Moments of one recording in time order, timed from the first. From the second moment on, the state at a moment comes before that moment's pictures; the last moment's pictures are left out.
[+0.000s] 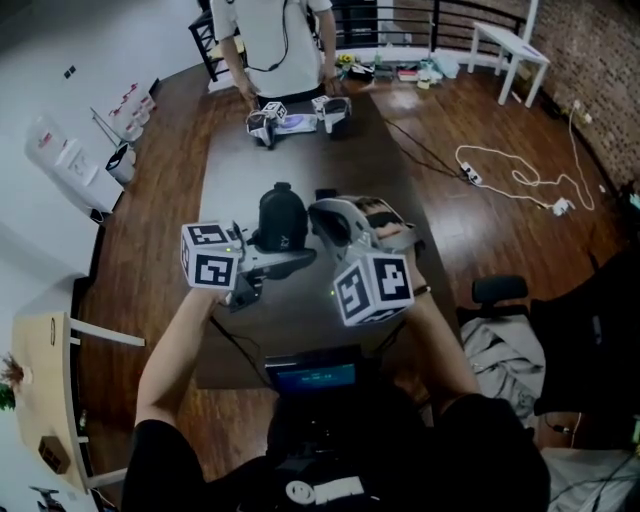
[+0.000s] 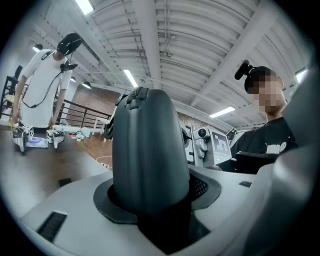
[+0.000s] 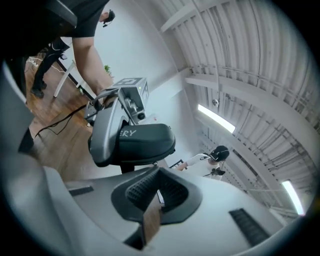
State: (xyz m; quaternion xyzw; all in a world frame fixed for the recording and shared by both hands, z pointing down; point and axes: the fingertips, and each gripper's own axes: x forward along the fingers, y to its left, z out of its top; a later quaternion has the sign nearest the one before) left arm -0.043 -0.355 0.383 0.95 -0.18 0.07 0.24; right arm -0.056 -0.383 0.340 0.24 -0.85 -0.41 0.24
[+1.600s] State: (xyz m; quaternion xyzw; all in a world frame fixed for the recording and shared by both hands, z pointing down) left arm -0.064 -0.262 0.520 0.84 0.00 0.50 0.21; right arm -0.081 -0.316 0.420 -0.04 -0.68 -0.65 0.32
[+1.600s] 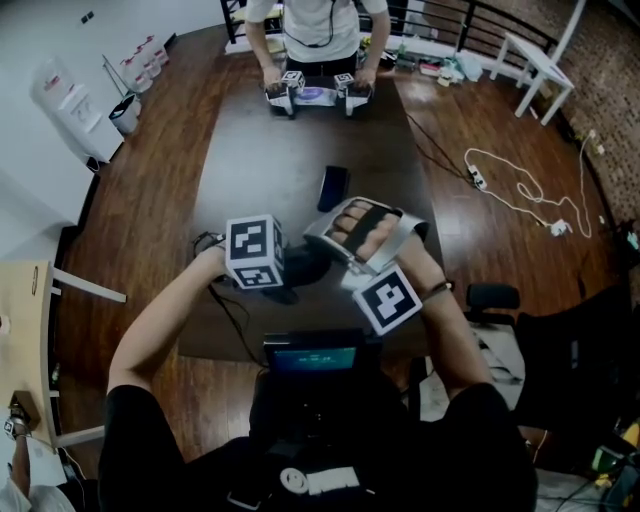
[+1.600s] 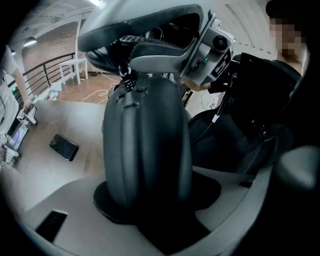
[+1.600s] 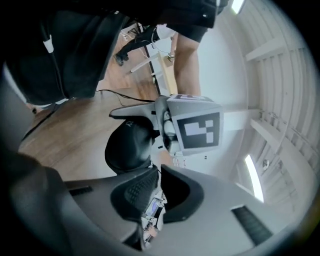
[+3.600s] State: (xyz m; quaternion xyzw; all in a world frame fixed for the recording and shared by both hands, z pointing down) left arm -0.059 -0.394 0.392 0.87 -0.43 0.20 -0.16; right arm -0.034 -0.399 0.318 0.28 -0.94 0.16 -0.12
